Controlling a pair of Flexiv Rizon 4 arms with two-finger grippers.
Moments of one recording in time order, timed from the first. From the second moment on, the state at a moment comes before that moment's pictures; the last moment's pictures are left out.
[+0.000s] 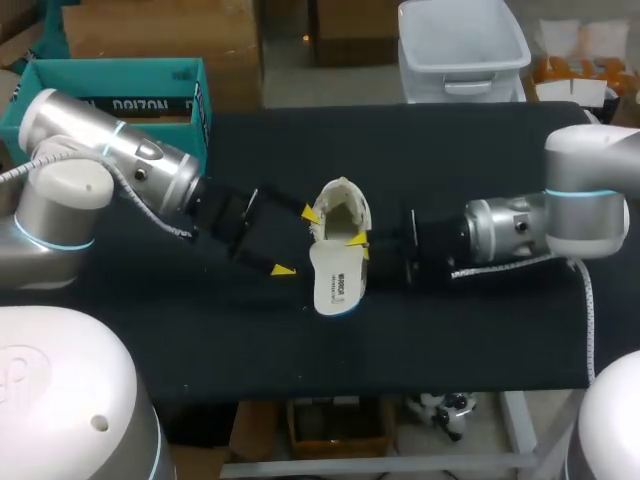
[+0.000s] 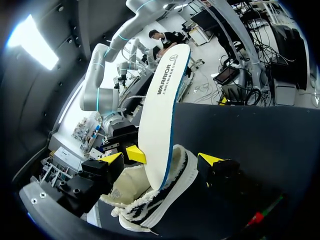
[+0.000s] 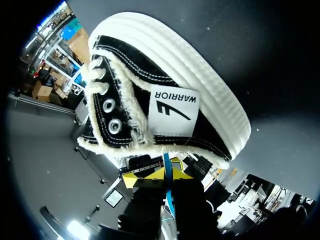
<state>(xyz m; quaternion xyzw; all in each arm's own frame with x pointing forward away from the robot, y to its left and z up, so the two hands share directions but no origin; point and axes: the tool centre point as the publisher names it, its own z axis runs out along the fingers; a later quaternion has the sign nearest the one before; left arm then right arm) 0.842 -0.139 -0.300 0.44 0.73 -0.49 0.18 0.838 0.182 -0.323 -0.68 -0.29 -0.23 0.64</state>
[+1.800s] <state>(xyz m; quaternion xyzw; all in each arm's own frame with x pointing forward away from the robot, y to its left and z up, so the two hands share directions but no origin) 0.882 -0.175 -0.338 0.41 0.74 -0.49 0.20 0.867 0.163 -0.342 -0.67 -0.27 -0.25 0.65</state>
